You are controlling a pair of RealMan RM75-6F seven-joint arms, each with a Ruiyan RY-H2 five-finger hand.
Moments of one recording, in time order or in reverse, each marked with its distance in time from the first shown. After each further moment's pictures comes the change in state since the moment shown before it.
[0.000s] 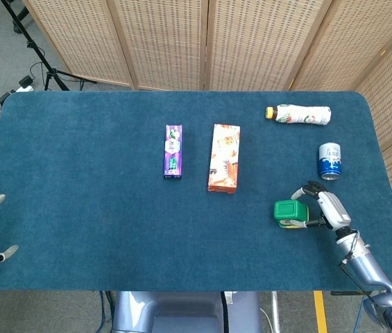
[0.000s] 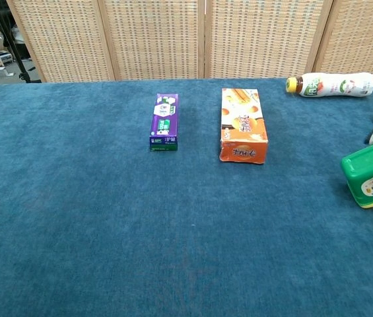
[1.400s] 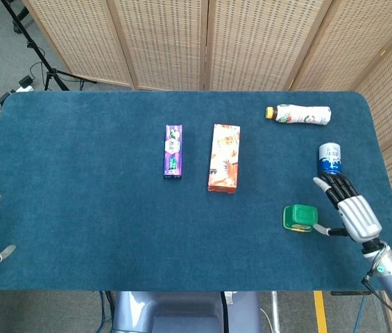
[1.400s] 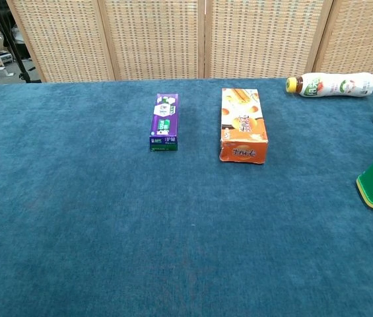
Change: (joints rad) left arm 0.018 -0.007 -0.003 0.005 0.016 0.053 0.010; right arm -0.103 0.223 0.023 -0.294 -0.029 0.259 -0.650
